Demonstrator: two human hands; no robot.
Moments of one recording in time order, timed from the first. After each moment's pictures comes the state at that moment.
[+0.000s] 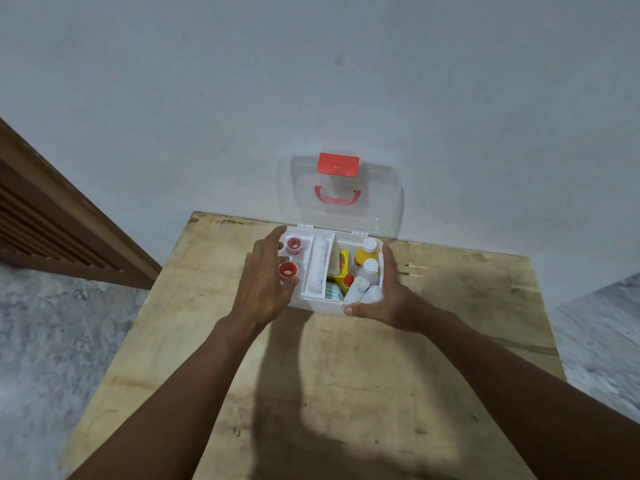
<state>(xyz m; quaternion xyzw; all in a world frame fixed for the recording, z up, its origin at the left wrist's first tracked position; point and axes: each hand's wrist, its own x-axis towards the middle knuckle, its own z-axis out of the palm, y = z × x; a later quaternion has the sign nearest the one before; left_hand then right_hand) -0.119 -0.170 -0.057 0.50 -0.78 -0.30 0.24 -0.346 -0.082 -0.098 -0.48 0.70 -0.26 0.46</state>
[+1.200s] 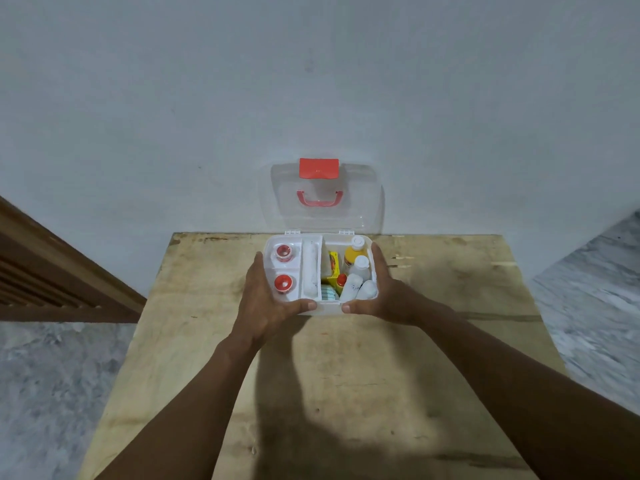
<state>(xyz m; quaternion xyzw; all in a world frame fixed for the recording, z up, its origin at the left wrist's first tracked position) -0.109 -0.180 -0.094 0.42 -0.74 -0.44 0.28 -0.333 -0.078 -0.086 -0.48 0.73 -0.23 0.43</state>
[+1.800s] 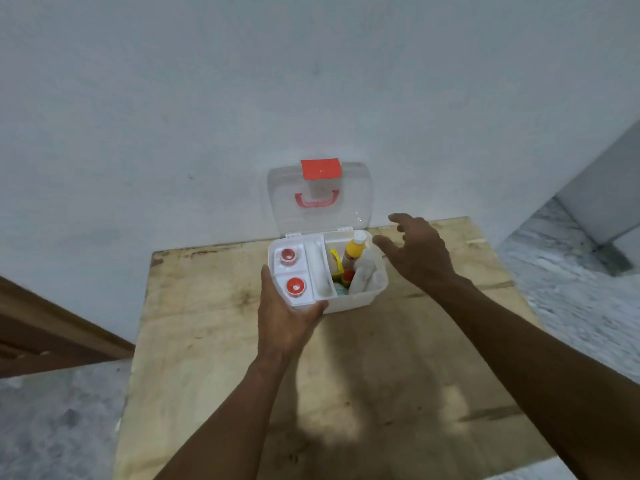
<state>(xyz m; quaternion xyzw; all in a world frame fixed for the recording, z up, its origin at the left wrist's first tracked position) -0.094 -0.170 -0.092 0.39 -0.68 -0.52 0.33 -0.302 -0.085 -0.016 -0.38 0.90 -0.23 0.03</state>
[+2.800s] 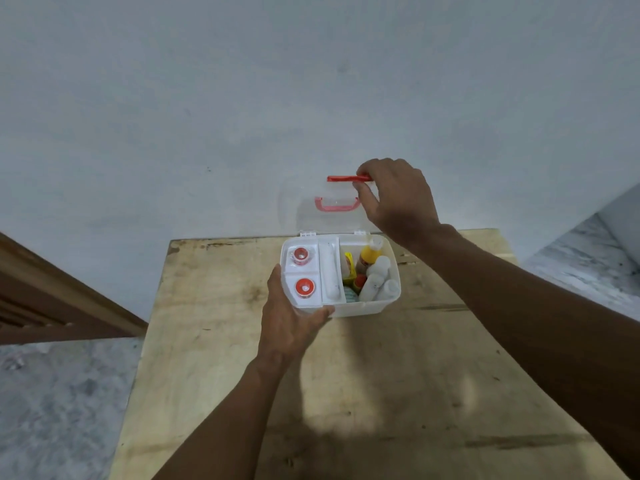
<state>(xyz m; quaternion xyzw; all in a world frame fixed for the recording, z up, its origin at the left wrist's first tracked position) -0.097 -0.178 -0.105 0.42 -0.69 -0.51 0.30 -0.313 -0.169 0.025 -0.60 0.74 -0.22 -0.19</state>
